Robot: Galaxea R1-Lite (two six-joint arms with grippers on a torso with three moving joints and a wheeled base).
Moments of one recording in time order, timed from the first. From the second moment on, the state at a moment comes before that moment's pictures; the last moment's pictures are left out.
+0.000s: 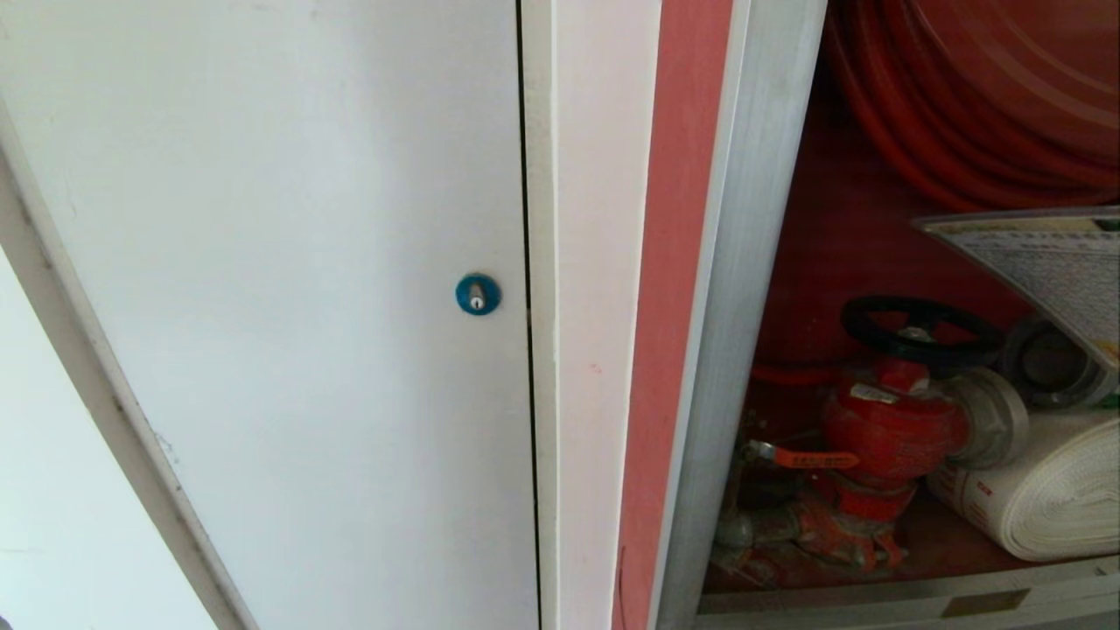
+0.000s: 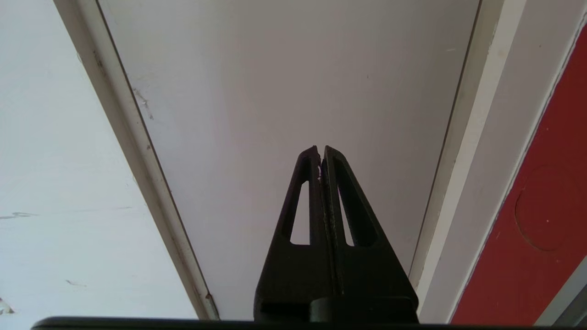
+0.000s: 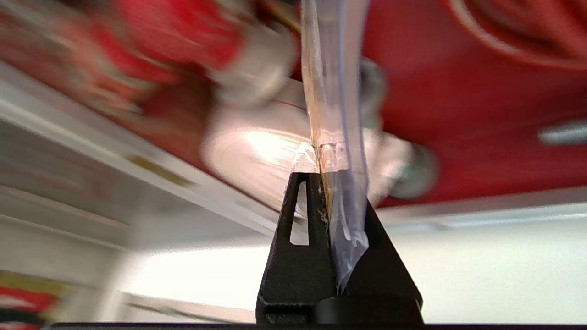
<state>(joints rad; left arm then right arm) -0.02 0.00 0.00 -0.05 -0.03 0.03 0.49 0.95 -1.18 0.75 -0.68 -0.64</state>
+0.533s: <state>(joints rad) -0.02 0.00 0.00 -0.05 -0.03 0.03 0.25 1.19 -1.21 0.42 -0.58 -1.17</state>
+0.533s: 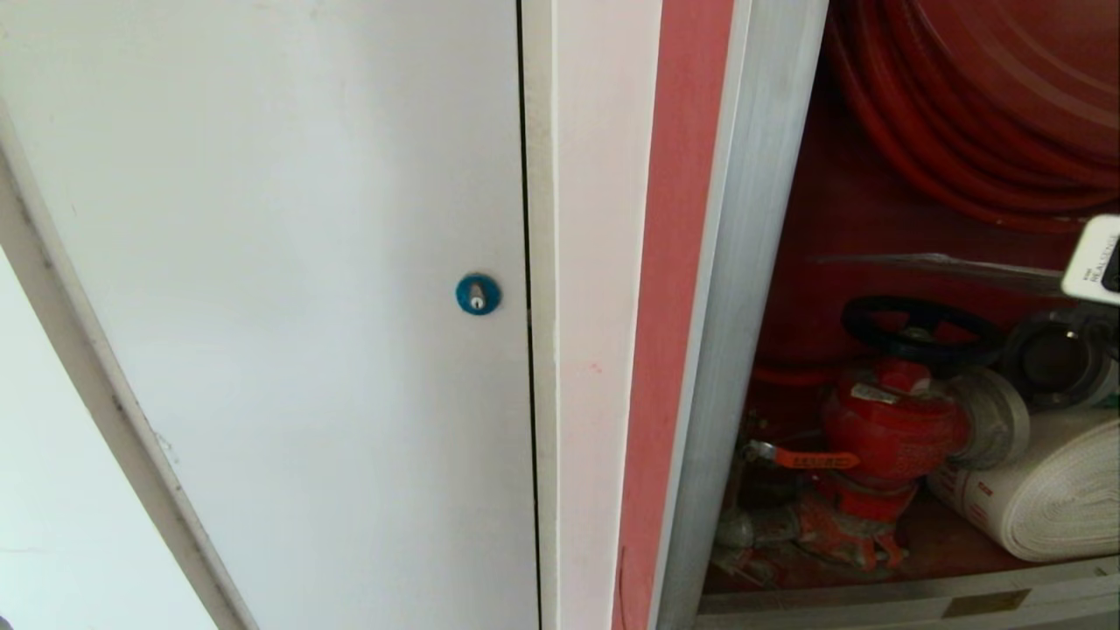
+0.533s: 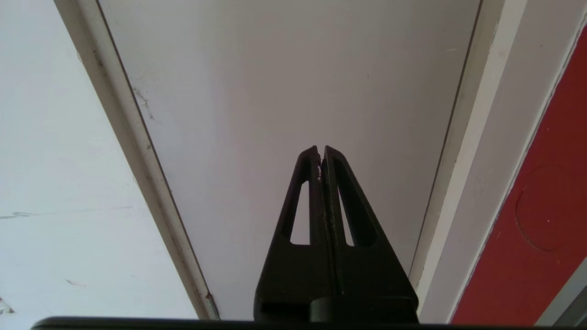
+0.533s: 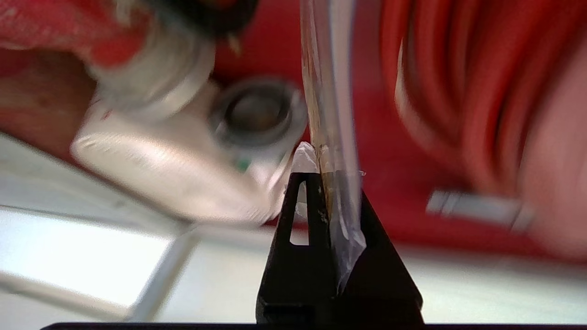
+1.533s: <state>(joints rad) -0.02 0.00 0.00 -0.05 -0.03 0.03 -0.14 1.36 -1.26 0.37 -0.12 -1.52</state>
